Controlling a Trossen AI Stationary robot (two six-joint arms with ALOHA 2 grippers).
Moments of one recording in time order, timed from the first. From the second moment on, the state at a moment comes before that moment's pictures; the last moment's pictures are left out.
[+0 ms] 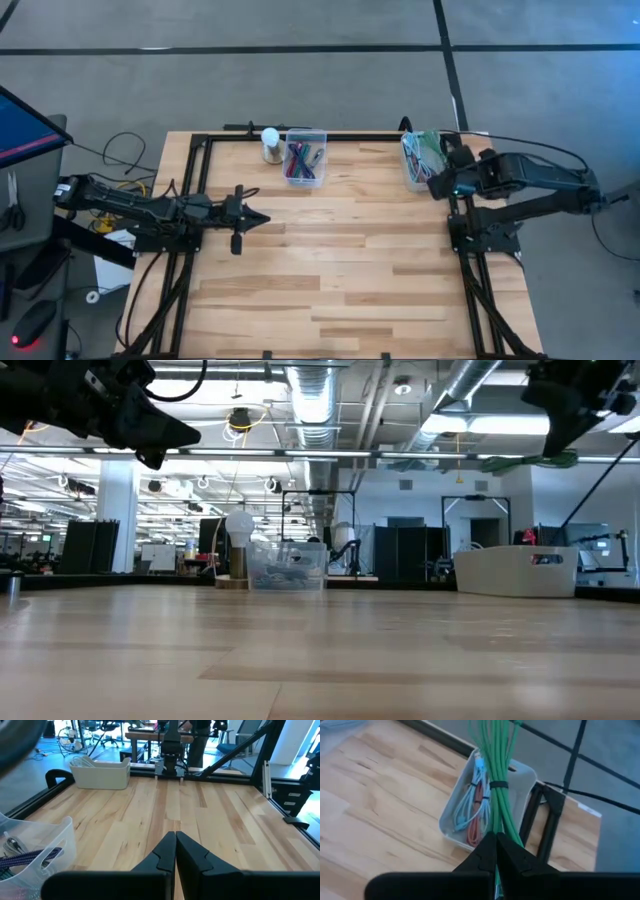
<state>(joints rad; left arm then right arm) -0.17 0.50 0.22 0.26 -0.21 -0.05 -0.01 0.85 1.01 -1.49 0.75 0.92</state>
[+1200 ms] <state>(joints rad) -0.17 0.50 0.22 0.29 -0.21 -0.05 -0.76 0.97 0.71 -0.88 0.33 0.46</state>
